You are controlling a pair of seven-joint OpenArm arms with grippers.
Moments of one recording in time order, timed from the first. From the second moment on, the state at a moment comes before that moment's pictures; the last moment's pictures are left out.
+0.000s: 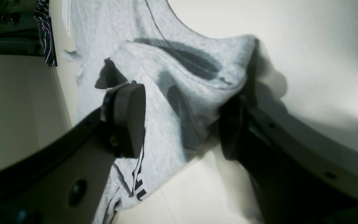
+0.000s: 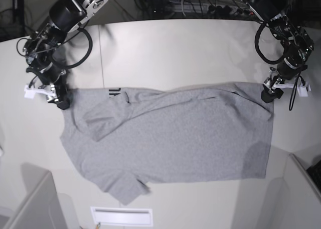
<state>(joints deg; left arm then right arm) 3.0 -9.0 -47.0 78.4 -41.3 -13.2 55.8 5.5 -2.9 53.2 71.4 39.2 13.7 -53.6</state>
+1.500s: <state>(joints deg) 2.4 -9.4 -47.0 71.6 -43.9 -13.9 55.4 4.6 -2.8 53.2 71.4 38.7 13.8 -53.2</state>
